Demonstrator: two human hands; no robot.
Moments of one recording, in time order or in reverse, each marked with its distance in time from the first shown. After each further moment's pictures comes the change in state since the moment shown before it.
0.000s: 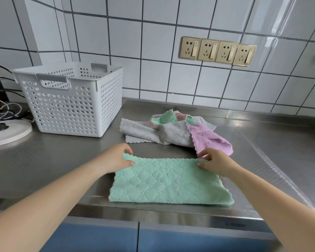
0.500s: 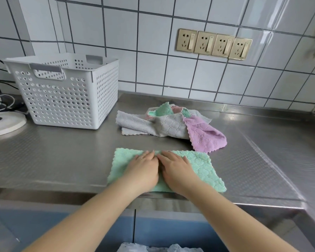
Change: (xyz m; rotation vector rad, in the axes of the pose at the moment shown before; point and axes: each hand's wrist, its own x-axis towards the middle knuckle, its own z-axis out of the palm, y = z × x) left_hand -0.032 0.062 0.072 0.381 0.023 0.244; right_hand -0.053 -0.069 0.086 -0.427 0.050 -0.359
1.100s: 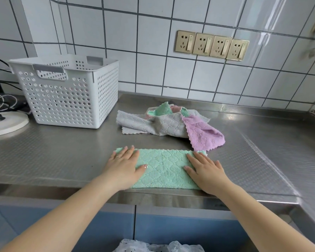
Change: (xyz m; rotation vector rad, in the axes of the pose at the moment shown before) left_hand -0.023 -0.042 -0.006 0.008 -0.104 -0.122; right_hand -0.035 0.074 -0.011 -0.105 -0.150 0.250
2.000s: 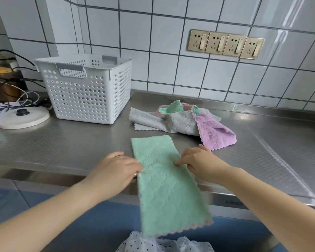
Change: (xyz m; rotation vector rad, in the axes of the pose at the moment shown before) left_hand -0.058 -0.044 -0.005 0.078 0.407 0.424; right_hand 0.011 -0.033 -0.025 -0.051 0.077 -0.537
